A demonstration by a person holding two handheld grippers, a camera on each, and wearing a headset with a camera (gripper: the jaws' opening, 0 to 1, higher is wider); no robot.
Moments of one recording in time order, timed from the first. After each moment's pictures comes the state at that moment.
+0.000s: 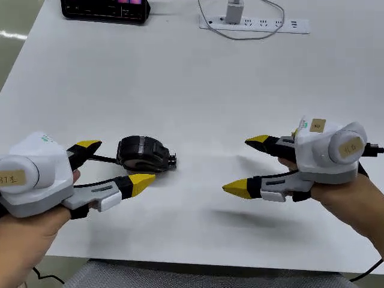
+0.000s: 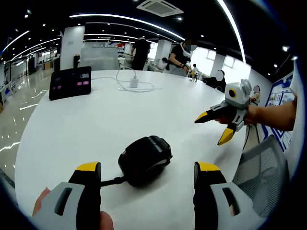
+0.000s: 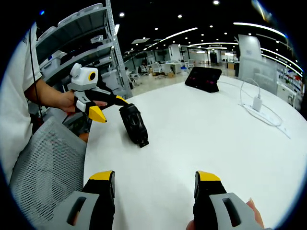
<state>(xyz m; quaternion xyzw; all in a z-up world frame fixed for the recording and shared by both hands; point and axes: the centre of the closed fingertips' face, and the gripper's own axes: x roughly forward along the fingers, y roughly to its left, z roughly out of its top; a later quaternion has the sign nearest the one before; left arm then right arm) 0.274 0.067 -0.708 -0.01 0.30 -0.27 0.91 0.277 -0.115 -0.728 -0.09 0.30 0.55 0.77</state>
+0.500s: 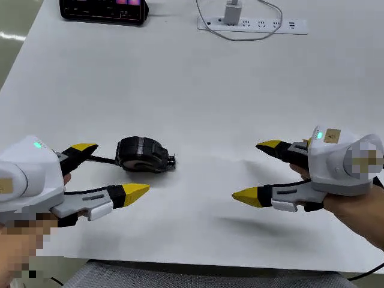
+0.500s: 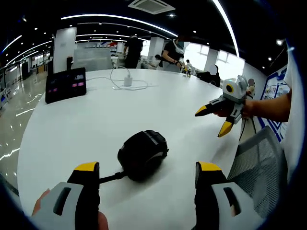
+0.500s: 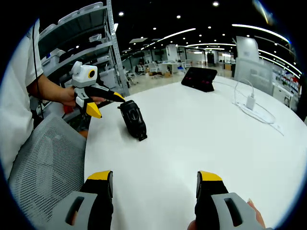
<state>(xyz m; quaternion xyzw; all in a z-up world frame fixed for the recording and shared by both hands) 0.261 0.072 -0.705 0.01 0.30 -0.30 0.90 0.268 -0.135 -0.728 -0.10 0.30 0.54 0.78</state>
